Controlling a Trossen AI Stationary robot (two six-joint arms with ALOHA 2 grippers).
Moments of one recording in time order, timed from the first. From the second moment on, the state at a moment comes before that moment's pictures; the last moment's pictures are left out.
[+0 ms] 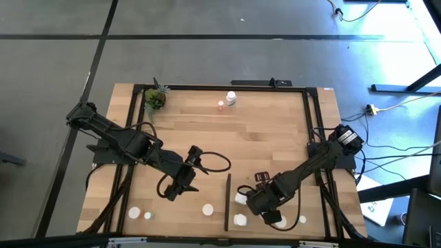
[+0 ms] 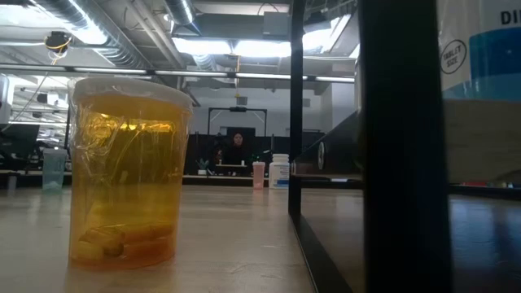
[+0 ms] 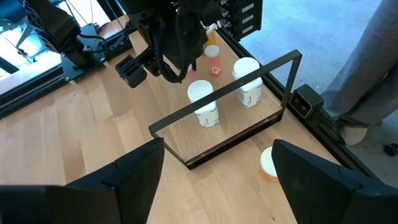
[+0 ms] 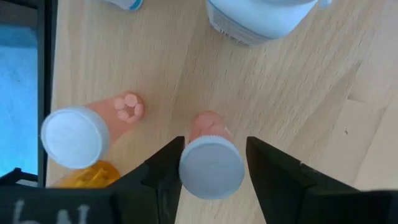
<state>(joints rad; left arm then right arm) -0.45 1.39 1.36 -0.62 -0.12 0.16 0.61 1.83 1.40 -0.97 -0.03 0.44</state>
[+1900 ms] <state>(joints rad) -0.45 1.39 1.36 -0.62 -0.12 0.16 0.61 1.79 1.44 -1.00 -0.05 0.44</state>
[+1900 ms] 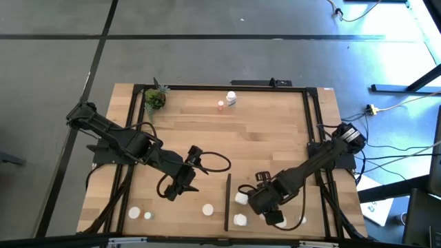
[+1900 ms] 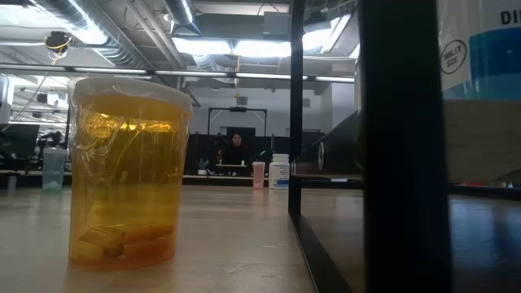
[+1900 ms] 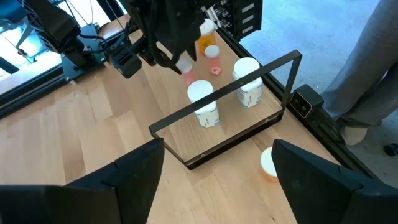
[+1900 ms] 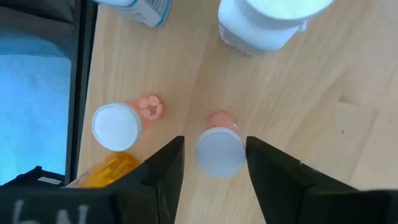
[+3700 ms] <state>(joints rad) -0.45 1.39 1.36 -0.70 -0.12 0.06 0.47 1.76 1.74 -1.11 0.03 0.56</state>
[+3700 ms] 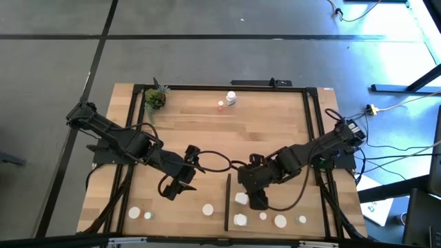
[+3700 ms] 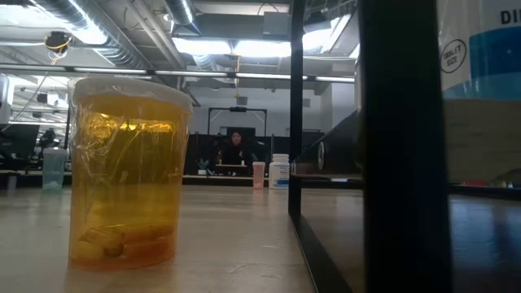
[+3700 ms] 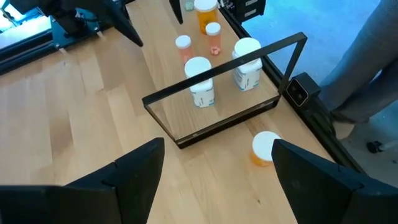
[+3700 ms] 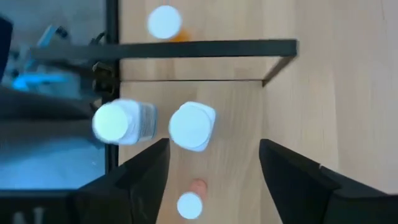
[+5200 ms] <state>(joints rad) -0.44 1.39 1.36 -0.69 -0.11 0.06 0.47 1.90 1.74 -1.08 -0.07 0.78</state>
